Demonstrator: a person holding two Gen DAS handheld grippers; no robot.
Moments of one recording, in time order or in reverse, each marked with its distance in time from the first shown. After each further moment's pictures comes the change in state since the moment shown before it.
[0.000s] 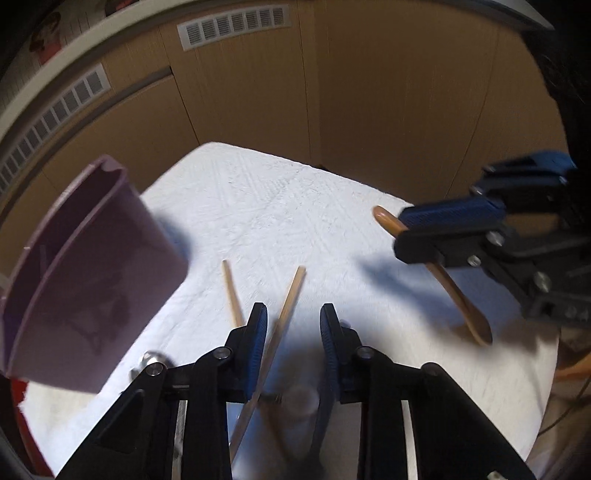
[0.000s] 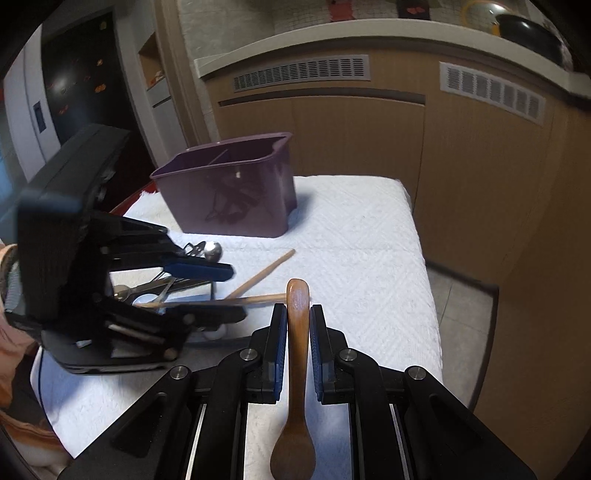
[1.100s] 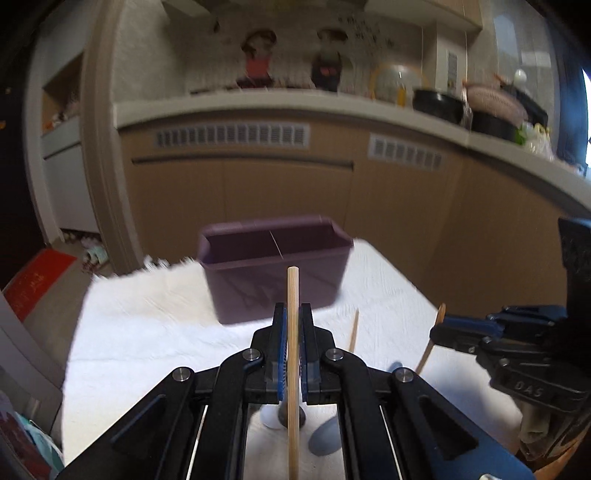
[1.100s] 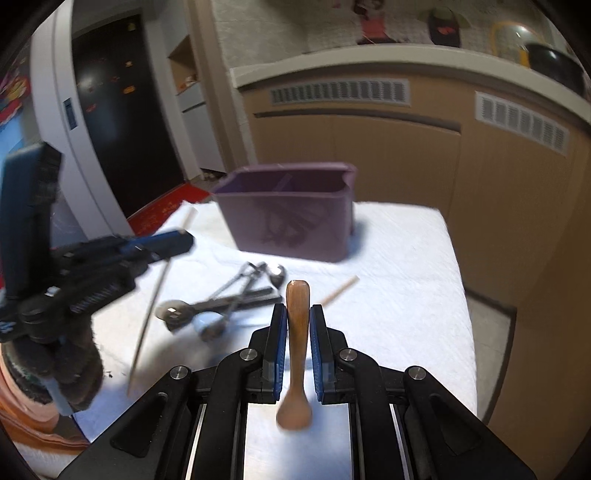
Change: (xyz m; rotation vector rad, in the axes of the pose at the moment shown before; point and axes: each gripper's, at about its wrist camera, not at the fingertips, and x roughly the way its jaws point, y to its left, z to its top) left arm -0.181 0.032 -0.094 -0.550 -0.467 0.362; right arm -0.032 0.079 0.019 -0.121 -0.072 0.078
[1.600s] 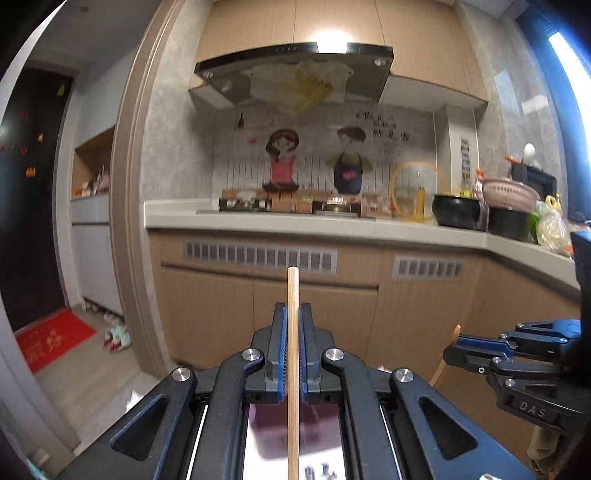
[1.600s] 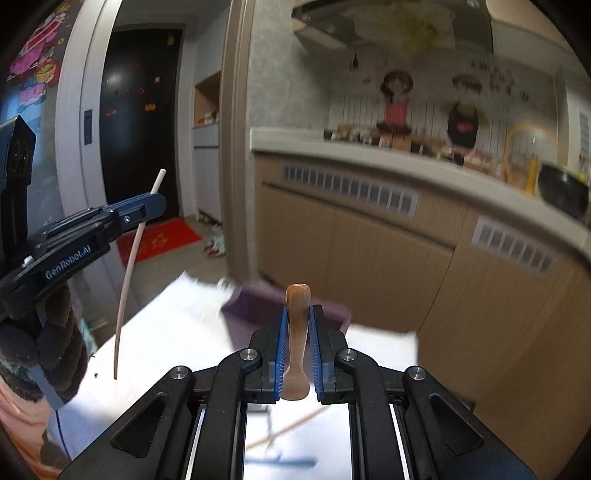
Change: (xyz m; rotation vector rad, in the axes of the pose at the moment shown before) left arm -0.036 0.020 0.131 0.006 -0.353 0.085; right arm -0.044 0.032 0.135 -0.179 -0.229 -0.117
